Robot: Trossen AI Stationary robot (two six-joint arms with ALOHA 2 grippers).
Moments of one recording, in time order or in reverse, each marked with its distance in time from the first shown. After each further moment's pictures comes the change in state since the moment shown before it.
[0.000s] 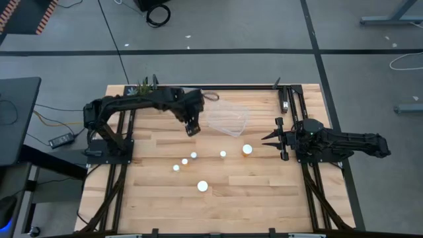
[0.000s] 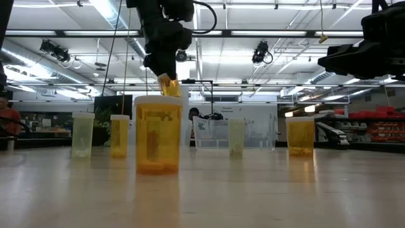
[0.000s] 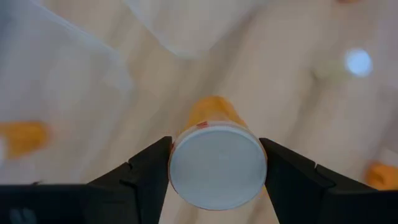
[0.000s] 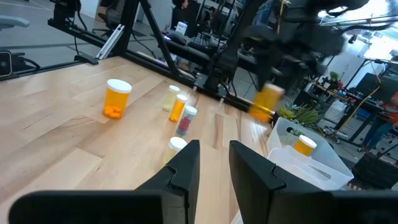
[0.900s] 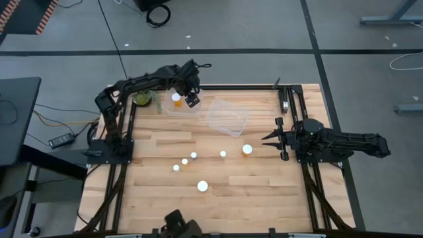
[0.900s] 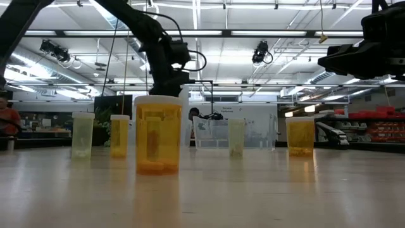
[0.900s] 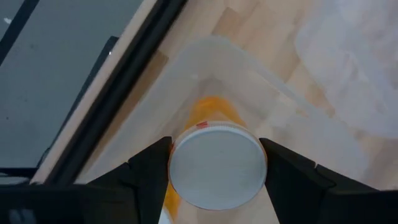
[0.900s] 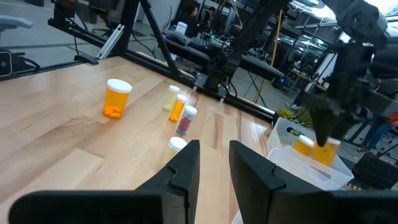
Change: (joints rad) left arm 0.355 0.210 0.022 0.225 -0.037 0.267; right arm 0.000 0.000 0.000 0.000 0.000 0.000
